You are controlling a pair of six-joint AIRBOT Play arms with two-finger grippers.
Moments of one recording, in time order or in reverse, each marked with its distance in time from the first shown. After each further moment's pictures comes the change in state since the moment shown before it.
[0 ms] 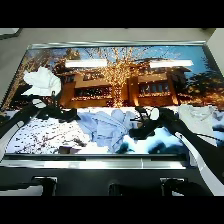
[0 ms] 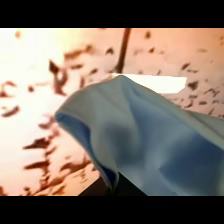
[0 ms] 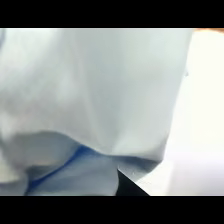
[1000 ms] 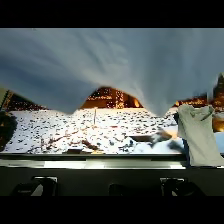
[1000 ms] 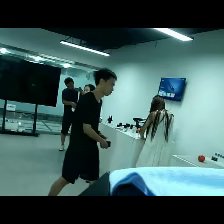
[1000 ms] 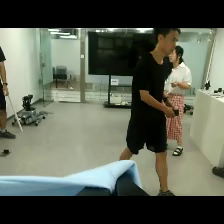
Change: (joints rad) left arm 0.076 0.766 0.769 0.148 0.221 -0.105; right arm 0.004 0.656 0.852 -0.817 -0.305 0.245
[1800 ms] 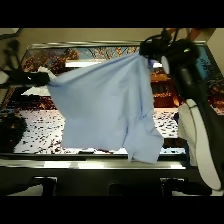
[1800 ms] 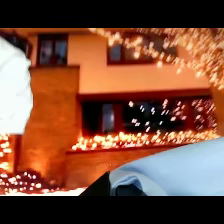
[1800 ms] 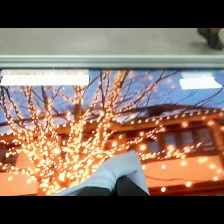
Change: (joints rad) left arm 0.000 -0.674 -0.340 0.306 -0.206 -0.018; right arm -0.001 -0.819 0.008 0.038 -0.098 0.300
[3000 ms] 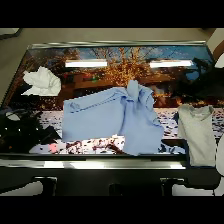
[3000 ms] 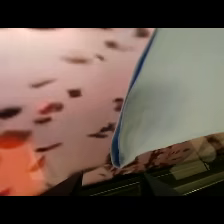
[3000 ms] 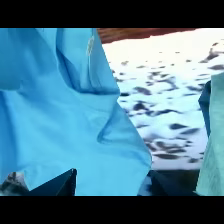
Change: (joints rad) left arm 0.320 0.010 -0.681 -0.259 -0.373 0.201; right arm -0.520 0.011 -0.064 0.661 0.924 -0.465
